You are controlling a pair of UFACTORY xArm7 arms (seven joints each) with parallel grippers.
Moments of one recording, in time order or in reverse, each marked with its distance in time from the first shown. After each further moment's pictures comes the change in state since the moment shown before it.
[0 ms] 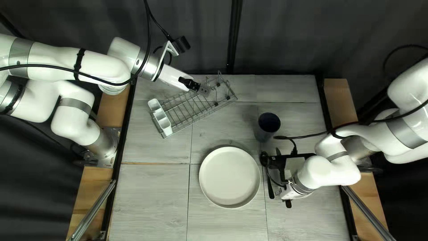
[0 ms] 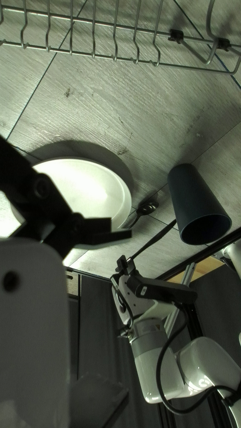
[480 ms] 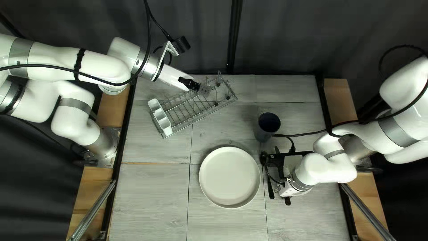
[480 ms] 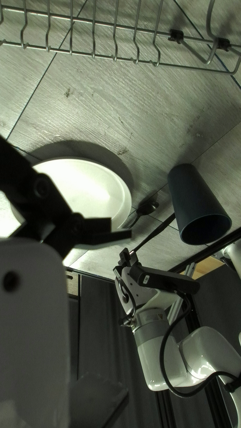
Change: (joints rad) left arm 0.000 0.000 0.000 0.000 0.000 0.000 0.000; right arm -0.013 0.054 -0.014 0.016 -0.006 -0.023 -0.016
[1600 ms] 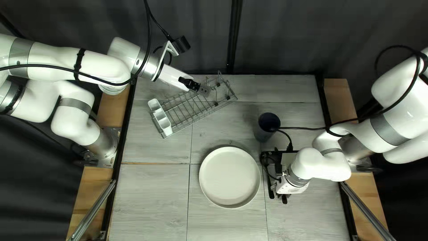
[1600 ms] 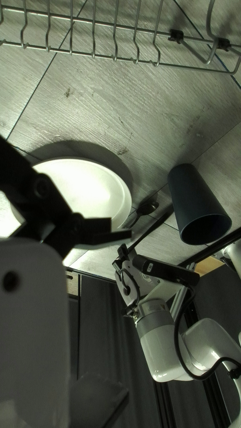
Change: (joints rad) left arm 0.000 0.000 0.000 0.000 0.000 0.000 0.000; right arm -0.011 -0.060 0.014 -0.050 0.193 -0.008 -0.120
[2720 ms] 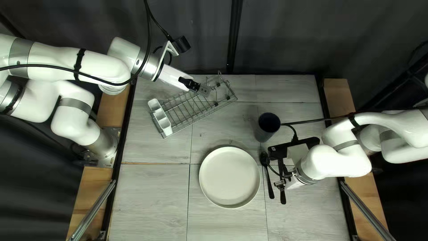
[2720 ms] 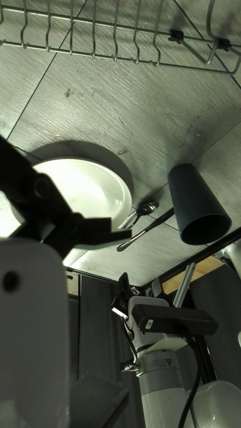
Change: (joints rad) left arm 0.000 0.000 0.000 0.000 0.000 0.000 0.000; right arm -0.022 -0.270 -0.048 0.129 -0.205 0.476 -0.110
